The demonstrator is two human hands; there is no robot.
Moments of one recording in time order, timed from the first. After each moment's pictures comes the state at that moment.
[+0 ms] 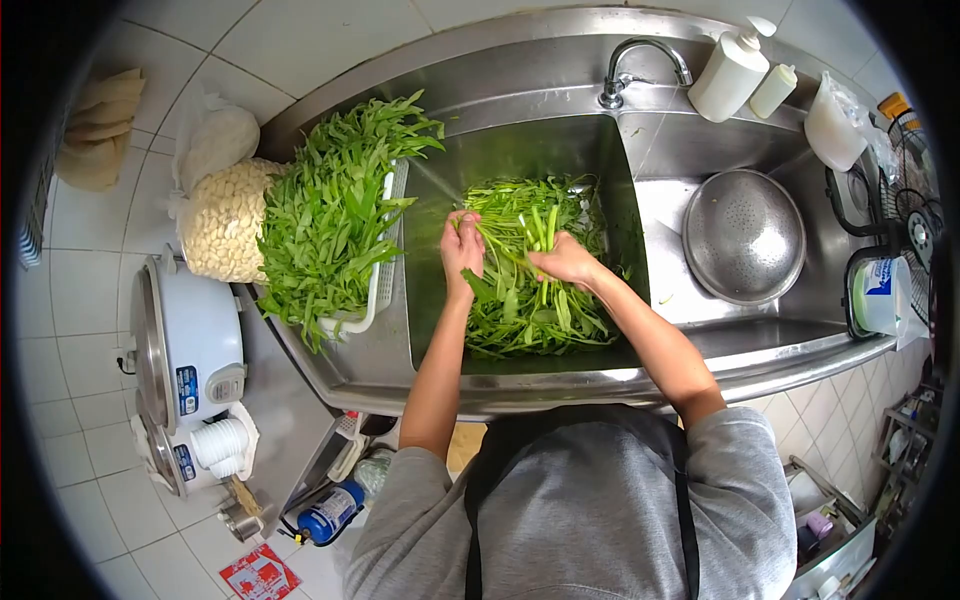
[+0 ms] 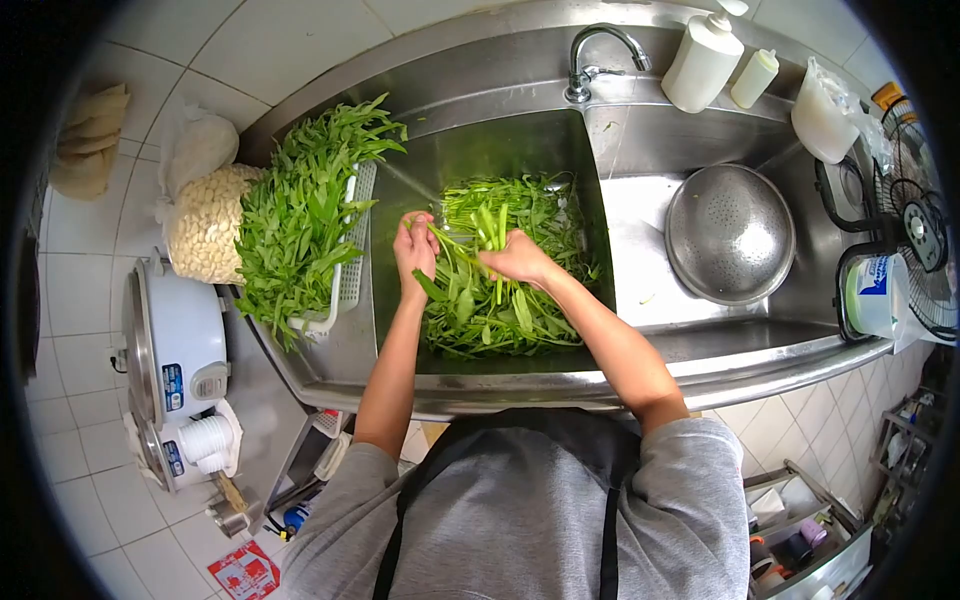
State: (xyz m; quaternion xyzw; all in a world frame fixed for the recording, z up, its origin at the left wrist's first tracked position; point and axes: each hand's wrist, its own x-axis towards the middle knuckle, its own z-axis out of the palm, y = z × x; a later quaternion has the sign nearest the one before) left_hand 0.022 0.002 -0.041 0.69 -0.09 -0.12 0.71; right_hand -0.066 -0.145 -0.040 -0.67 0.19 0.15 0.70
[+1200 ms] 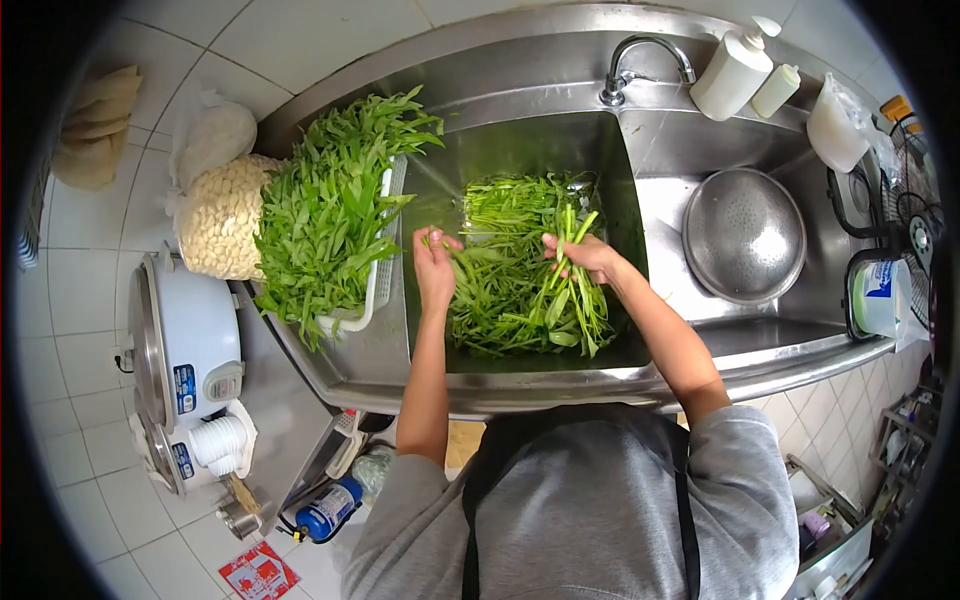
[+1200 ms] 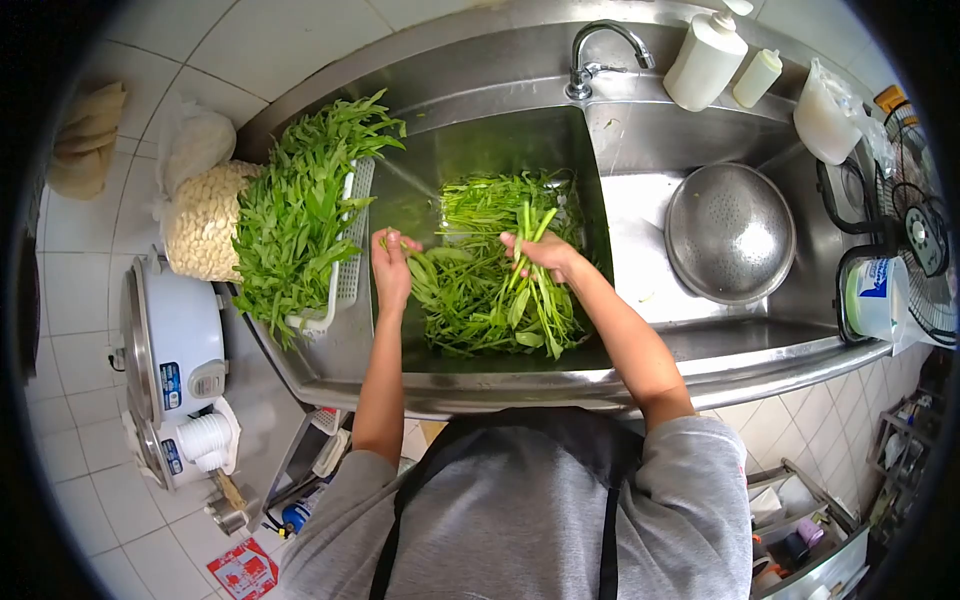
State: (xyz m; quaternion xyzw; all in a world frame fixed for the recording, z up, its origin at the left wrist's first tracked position) left_hand 0.037 0.052 -0.058 0.79 -0.12 -0.05 0.60; right_hand -0.071 -0.171 -0.098 -0.54 0.29 0.19 0.76
